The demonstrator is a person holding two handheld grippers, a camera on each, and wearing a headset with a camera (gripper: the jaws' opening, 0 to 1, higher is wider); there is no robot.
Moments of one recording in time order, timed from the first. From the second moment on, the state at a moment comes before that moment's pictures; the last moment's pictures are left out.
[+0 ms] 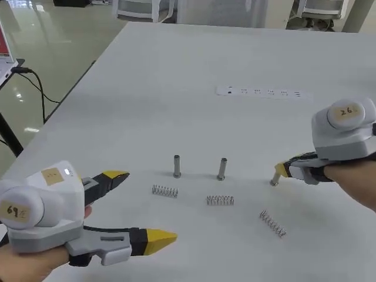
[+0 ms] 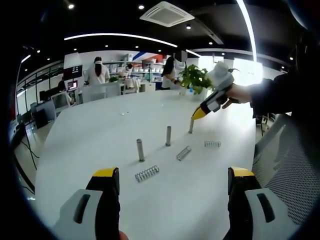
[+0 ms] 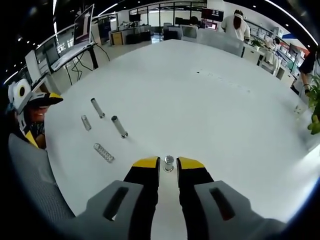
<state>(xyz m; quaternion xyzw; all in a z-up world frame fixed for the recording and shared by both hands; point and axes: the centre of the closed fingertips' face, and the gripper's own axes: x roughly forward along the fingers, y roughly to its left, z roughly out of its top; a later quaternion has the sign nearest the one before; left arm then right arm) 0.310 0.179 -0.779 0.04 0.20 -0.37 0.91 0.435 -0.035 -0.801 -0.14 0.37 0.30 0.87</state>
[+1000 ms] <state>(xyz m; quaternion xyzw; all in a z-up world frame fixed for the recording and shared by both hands) 0.307 0.170 -0.778 0.03 0.19 -0.38 0.90 0.359 -0.007 -0.840 -0.19 0.46 0.38 0.78</state>
